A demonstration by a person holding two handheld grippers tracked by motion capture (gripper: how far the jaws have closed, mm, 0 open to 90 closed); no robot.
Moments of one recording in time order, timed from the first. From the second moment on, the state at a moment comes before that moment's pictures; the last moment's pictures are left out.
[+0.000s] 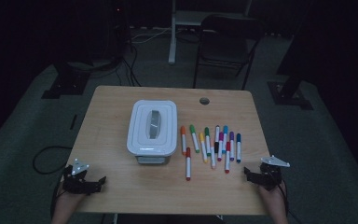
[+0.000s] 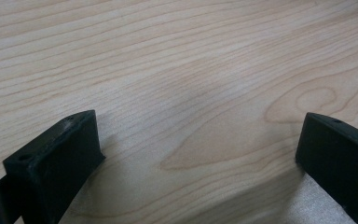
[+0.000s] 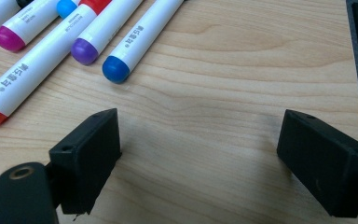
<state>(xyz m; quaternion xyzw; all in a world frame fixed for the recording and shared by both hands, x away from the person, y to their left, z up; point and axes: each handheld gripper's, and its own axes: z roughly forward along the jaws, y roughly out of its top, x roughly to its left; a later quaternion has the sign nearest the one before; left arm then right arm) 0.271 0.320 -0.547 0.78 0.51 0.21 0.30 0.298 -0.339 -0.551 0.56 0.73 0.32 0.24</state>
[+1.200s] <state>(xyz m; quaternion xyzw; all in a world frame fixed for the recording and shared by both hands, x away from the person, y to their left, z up) 0.349 0.289 -0.525 0.77 0.49 0.20 0.35 0.366 -0.232 -0.492 0.50 0.74 0.38 0.23</state>
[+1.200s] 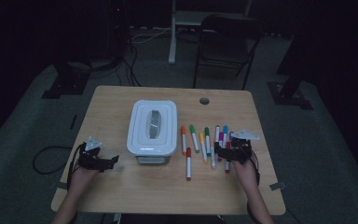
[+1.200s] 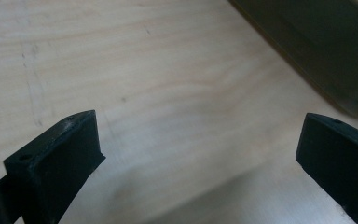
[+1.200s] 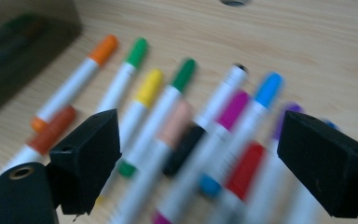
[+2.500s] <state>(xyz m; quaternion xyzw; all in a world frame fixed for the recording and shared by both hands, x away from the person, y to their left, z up) 0.415 0.234 -0.508 0.79 0.44 0.22 0.35 0.427 -0.097 -0.500 0.41 0.81 0.38 0.14</state>
